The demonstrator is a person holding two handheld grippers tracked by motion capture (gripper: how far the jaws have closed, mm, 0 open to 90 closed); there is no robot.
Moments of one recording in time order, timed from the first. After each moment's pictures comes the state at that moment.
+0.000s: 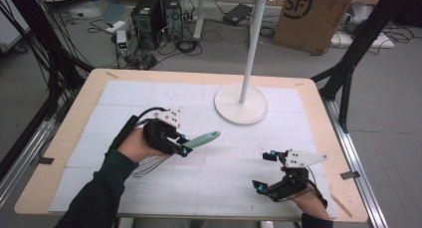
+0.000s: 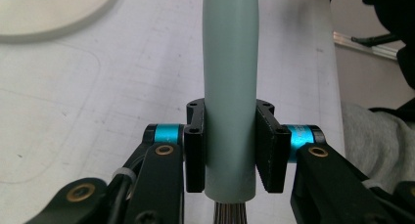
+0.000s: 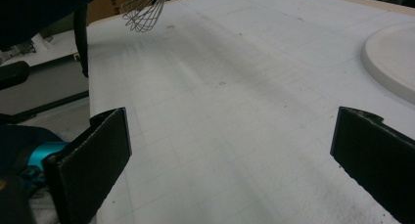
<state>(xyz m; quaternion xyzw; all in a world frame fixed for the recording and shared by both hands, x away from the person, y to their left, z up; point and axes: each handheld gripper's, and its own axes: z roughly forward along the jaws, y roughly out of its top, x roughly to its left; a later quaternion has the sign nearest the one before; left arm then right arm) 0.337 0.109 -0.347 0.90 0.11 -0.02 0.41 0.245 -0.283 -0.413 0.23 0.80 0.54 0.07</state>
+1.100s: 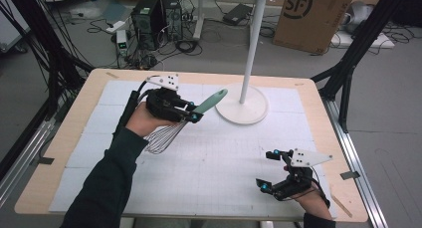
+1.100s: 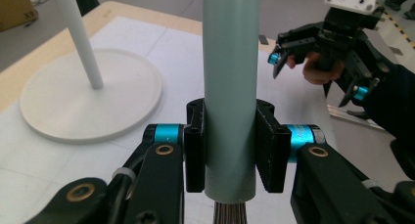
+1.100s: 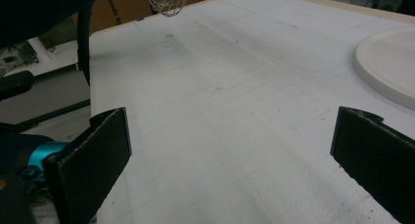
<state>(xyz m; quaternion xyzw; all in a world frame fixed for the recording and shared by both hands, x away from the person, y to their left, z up) 0.382 0.101 -0.296 0.84 0.12 0.00 0.52 0.246 -0.293 -0.412 0.24 0.79 0.56 0.07</state>
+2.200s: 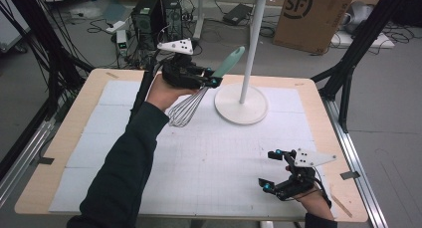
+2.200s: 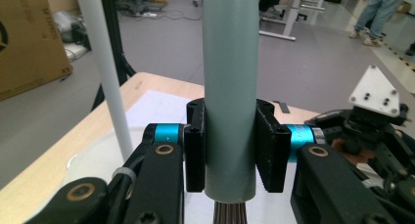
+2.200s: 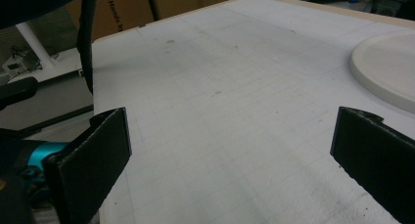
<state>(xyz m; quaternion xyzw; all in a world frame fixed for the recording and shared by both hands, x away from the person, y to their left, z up) 0.421 0.066 -0.241 0.79 0.13 0.04 0.59 0.245 -0.299 -0.412 0.24 0.78 0.57 0.07</state>
